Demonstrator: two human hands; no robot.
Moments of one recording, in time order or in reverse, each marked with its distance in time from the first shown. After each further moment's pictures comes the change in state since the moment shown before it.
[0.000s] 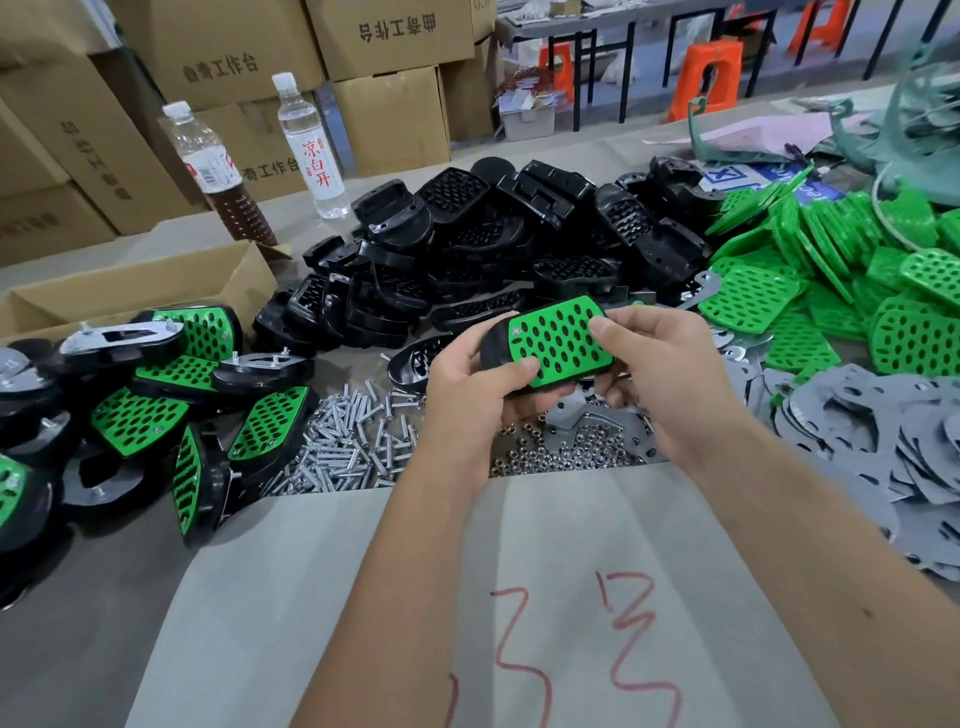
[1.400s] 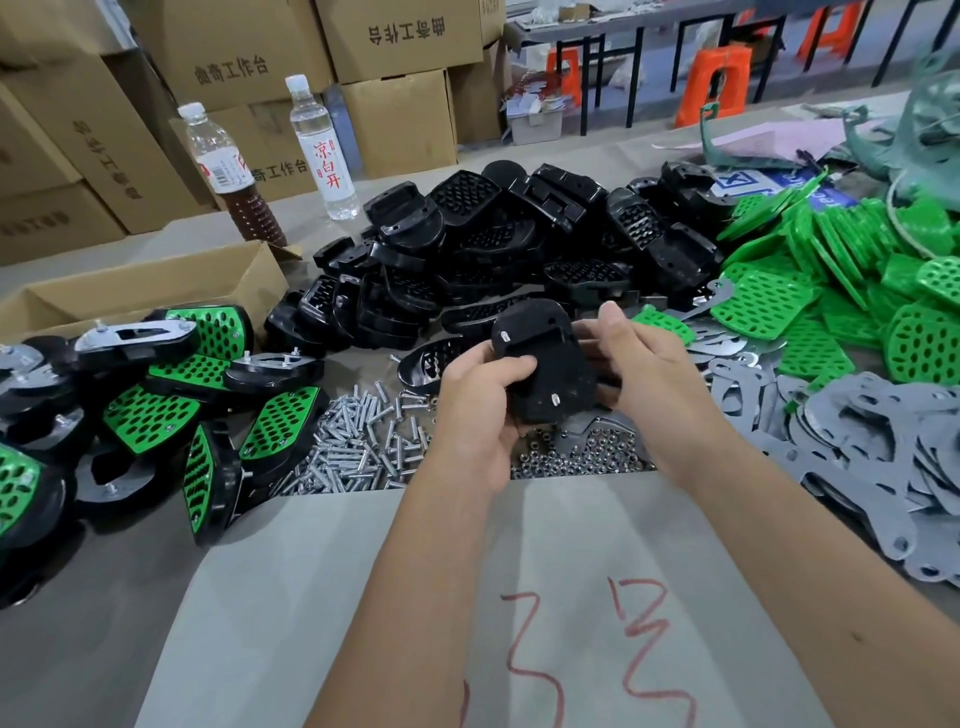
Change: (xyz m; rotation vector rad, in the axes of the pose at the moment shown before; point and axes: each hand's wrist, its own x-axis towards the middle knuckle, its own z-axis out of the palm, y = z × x) left_hand 0.001 0.001 0.004 0.001 0.106 -0.107; right_hand -0.005 0.010 0.015 -0.009 -0.094 -0.028
